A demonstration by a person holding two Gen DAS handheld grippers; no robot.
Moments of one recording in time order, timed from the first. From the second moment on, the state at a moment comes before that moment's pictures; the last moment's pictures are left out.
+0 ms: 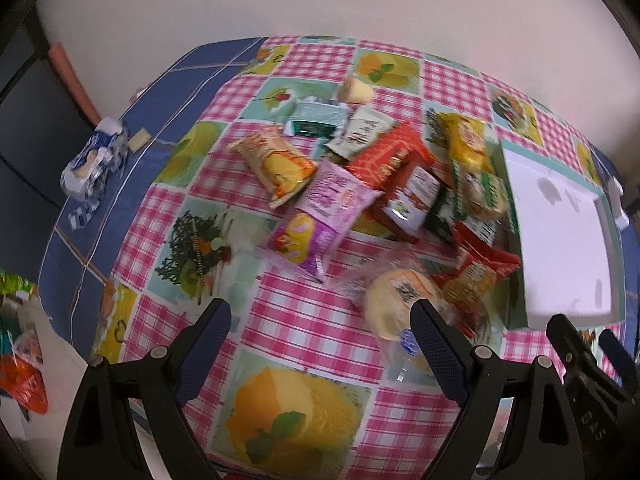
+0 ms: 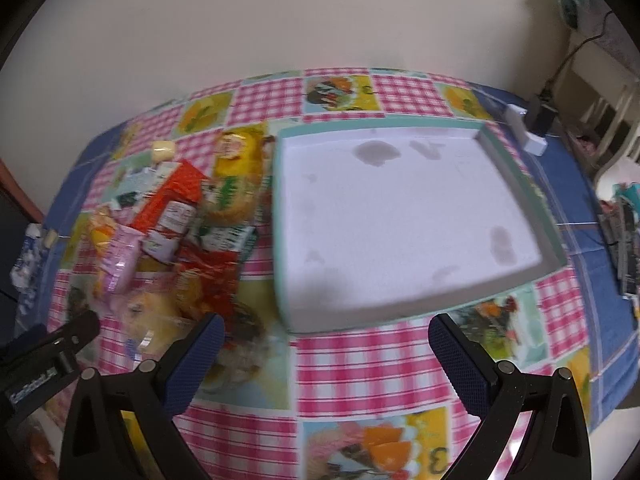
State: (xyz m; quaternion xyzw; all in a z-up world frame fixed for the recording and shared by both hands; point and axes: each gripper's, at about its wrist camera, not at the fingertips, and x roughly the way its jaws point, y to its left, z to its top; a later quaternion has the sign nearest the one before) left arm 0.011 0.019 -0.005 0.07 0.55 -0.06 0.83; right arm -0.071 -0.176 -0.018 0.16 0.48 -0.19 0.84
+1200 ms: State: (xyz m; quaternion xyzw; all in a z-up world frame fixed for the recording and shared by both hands) left arm 0.052 0.034 -0.071 -0.19 0.68 -0.06 0.70; right arm -0.002 -0.141 -0.063 0.24 0.53 -0.07 0.81
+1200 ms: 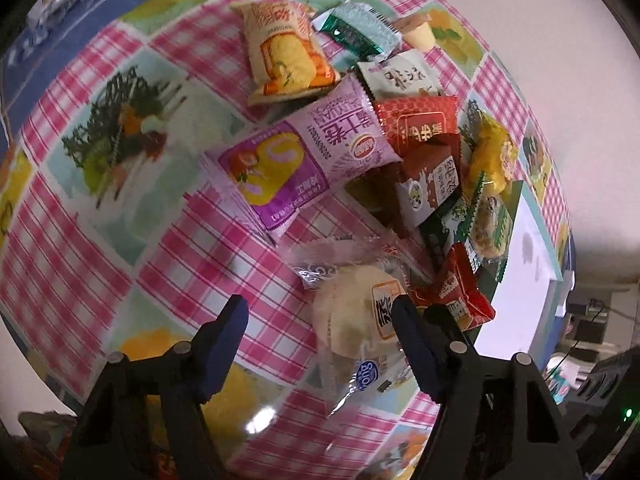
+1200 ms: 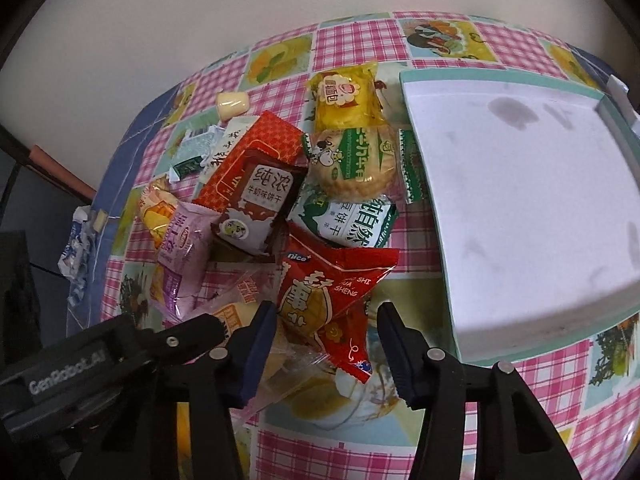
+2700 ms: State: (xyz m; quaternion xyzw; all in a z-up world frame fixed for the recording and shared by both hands) left arm 0.060 0.061 -0.094 -0.29 0.68 -0.03 0.68; right arm 0.019 -0.144 -0.085 0.29 0.54 -0.05 0.79
